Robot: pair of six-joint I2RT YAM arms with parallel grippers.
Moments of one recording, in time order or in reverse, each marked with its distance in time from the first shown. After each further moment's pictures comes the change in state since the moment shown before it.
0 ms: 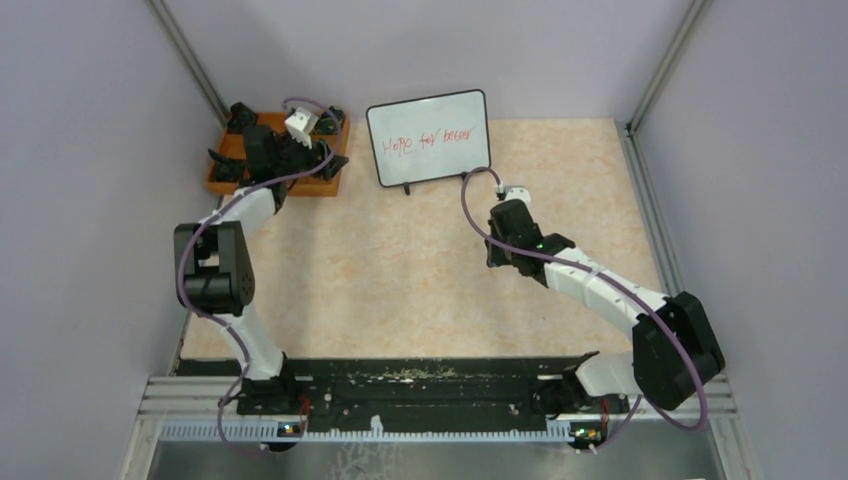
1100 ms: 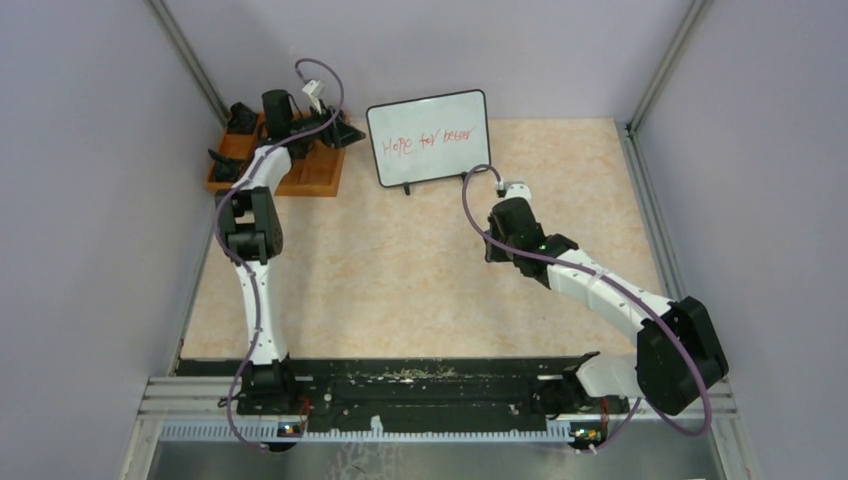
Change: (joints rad) left arm 0.005 0.678 0.935 -0.332 0.402 -0.219; right arm 0.000 -0.027 0.000 0.024 -0.006 -0.026
